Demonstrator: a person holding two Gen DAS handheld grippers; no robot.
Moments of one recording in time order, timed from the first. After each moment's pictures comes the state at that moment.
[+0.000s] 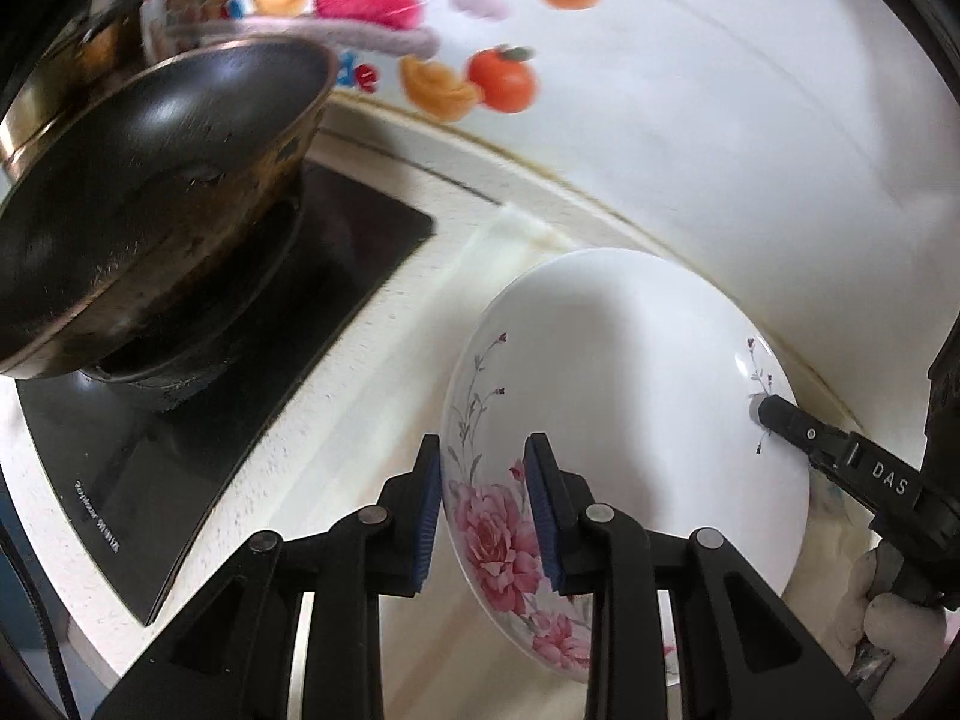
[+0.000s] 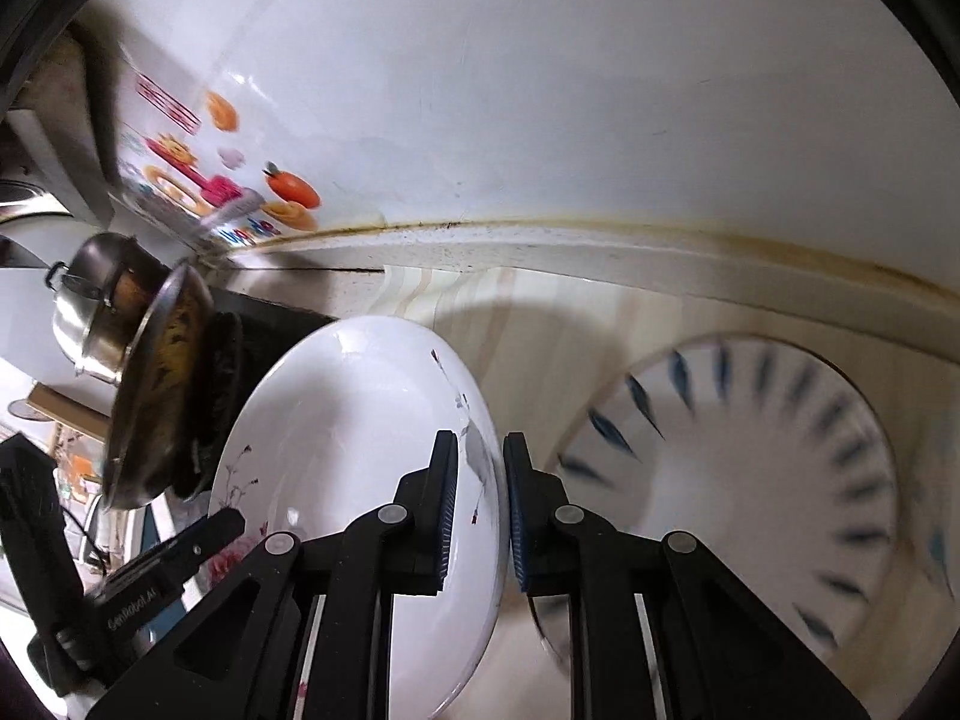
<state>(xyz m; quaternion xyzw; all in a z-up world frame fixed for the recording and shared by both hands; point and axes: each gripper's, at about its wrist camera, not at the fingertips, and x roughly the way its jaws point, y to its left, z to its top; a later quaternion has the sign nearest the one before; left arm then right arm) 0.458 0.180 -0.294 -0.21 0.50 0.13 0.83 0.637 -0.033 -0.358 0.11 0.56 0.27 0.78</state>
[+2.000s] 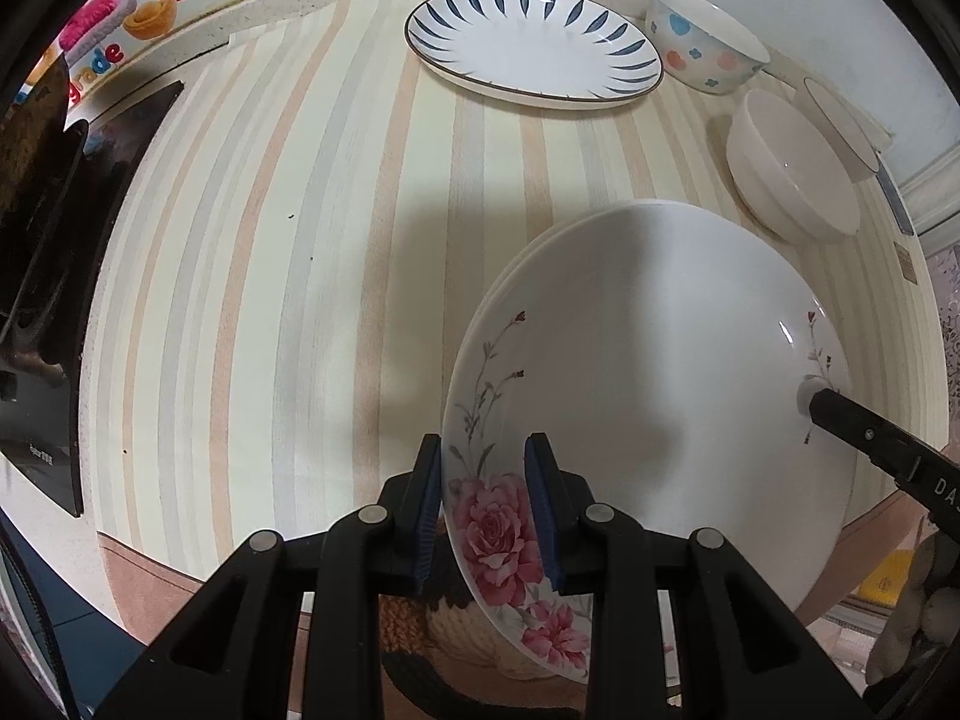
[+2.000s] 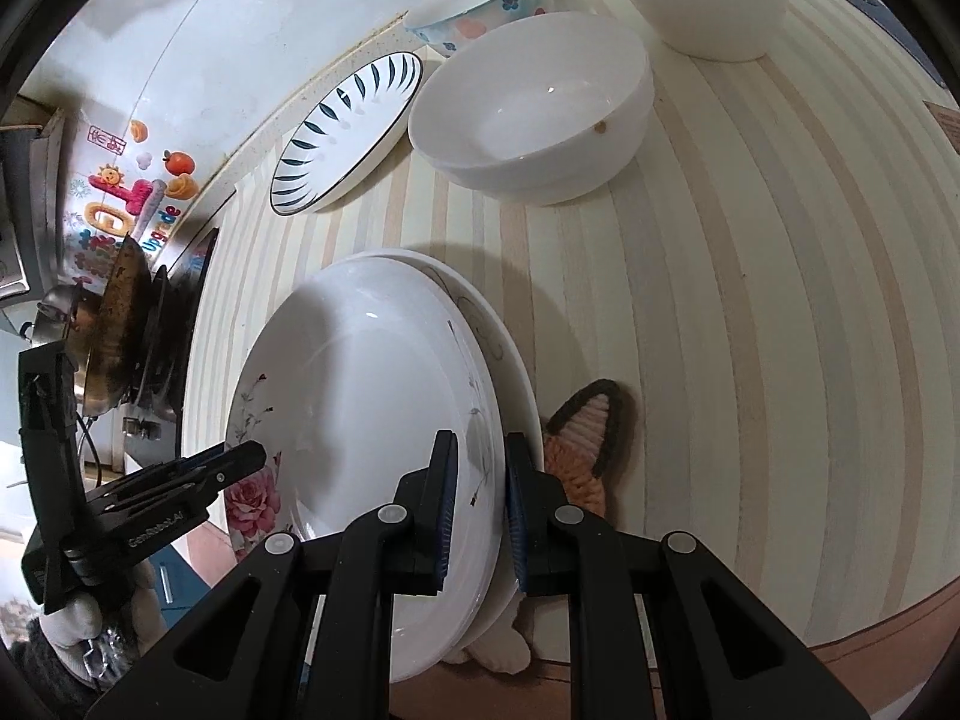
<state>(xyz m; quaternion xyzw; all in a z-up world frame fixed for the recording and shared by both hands) 0.344 -0.013 -0.348 -0.01 0.64 -0.03 0.77 0.367 -0.249 -0.401 0.21 0.61 0.11 0.76</state>
